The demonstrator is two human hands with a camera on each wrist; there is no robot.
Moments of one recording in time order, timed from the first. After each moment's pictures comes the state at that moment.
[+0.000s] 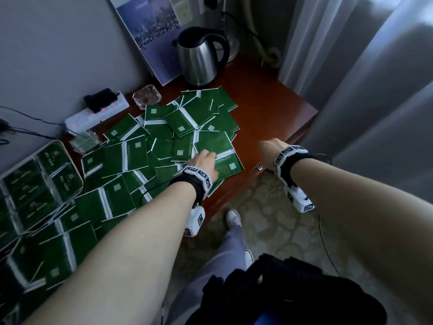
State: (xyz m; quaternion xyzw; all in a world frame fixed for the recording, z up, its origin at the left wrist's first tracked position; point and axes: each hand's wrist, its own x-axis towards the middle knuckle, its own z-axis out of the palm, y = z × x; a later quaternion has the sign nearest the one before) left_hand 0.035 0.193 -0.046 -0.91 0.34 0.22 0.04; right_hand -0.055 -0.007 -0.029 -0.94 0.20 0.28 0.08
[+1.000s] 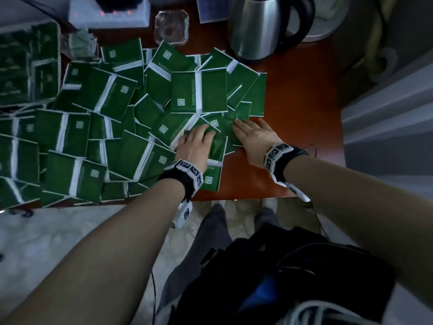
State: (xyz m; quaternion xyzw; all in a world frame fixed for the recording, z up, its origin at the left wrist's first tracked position) left_hand 0.073 0.095 -0.110 -0.98 0.09 0.18 0.00; right_hand 0.113 -0.103 -0.097 -0.92 -0.28 0.29 -0.03
